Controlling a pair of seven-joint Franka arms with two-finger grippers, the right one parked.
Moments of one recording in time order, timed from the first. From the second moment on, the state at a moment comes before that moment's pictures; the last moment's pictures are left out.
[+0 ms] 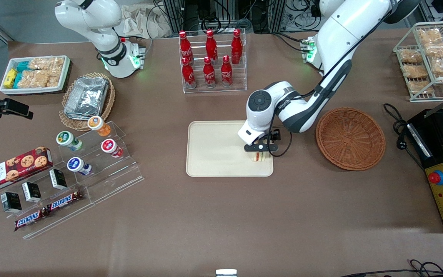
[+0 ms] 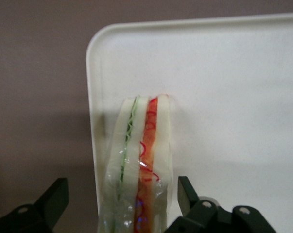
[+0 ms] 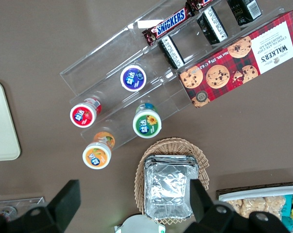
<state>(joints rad) -0.14 0.54 -0.59 -1.92 0.50 2.24 -1.00</state>
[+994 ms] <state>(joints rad) 0.02 0.12 -0.55 -1.54 0.14 1.71 -0.98</state>
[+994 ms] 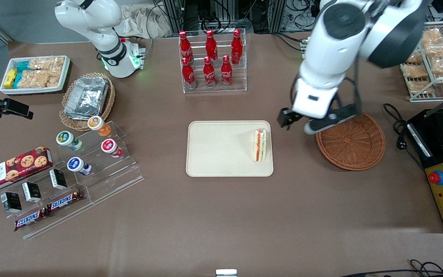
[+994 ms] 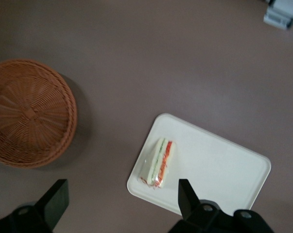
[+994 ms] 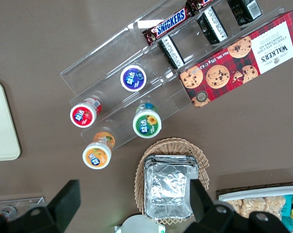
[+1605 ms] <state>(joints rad) -0.08 -0.08 -0.06 -1.54 0.01 1.49 -0.32</state>
